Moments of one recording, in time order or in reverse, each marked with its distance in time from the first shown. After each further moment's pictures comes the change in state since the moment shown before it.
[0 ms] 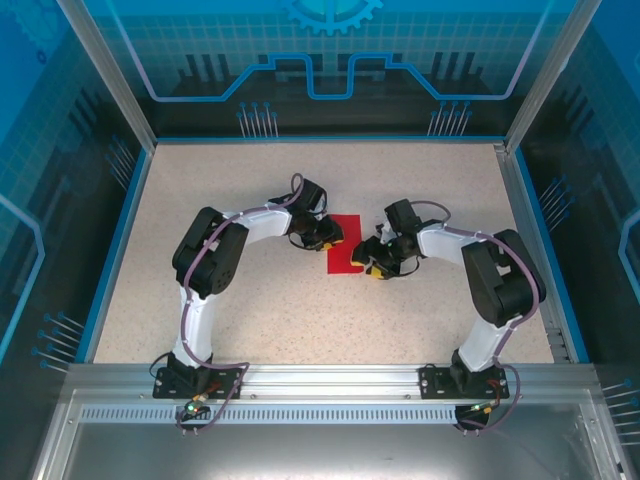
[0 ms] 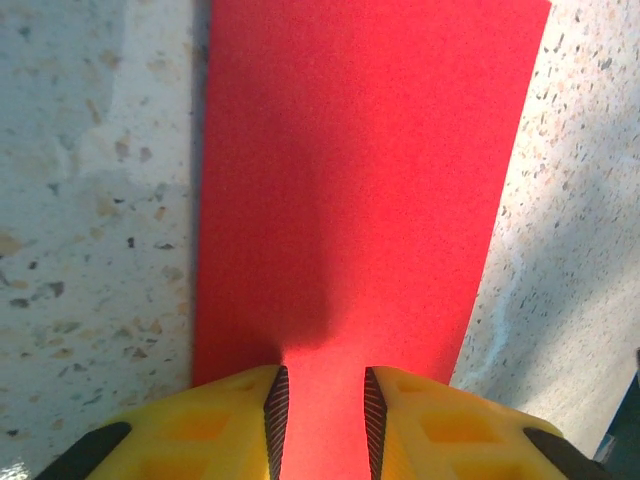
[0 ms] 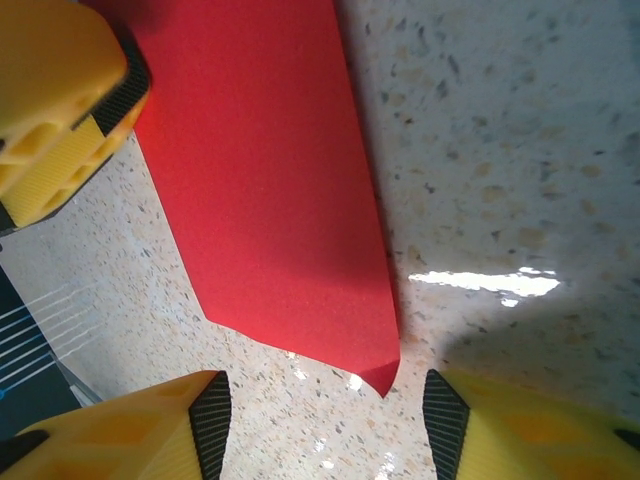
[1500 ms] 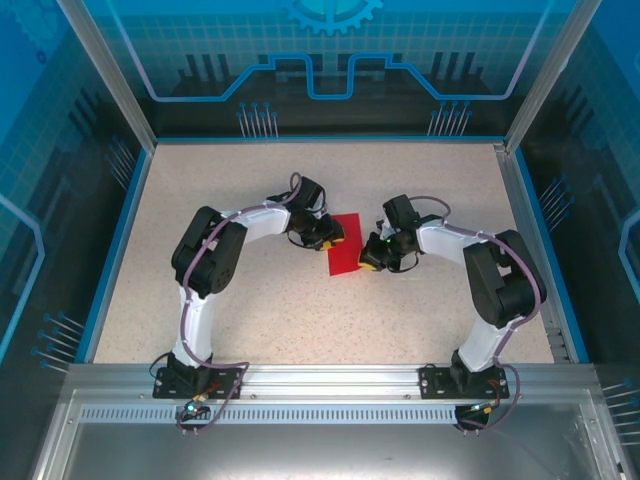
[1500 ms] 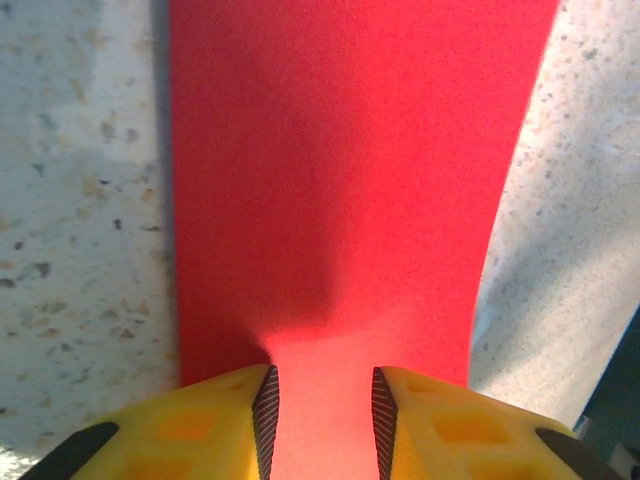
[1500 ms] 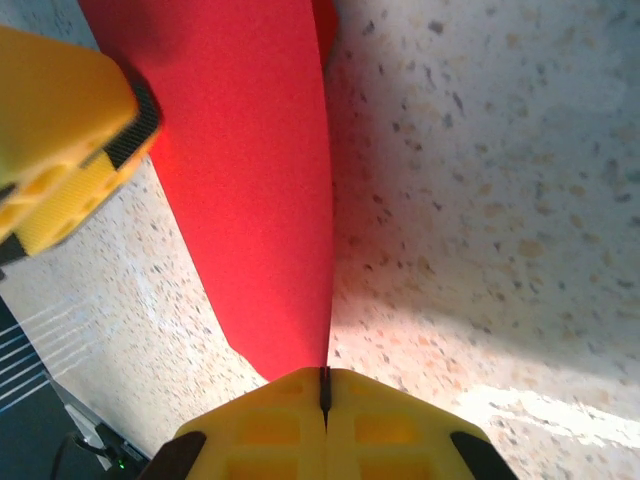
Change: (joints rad) left arm 0.010 -0.005 0.018 -0.025 0.054 0.003; right arm 0.004 -0.013 0.051 -0.074 0.046 0.003
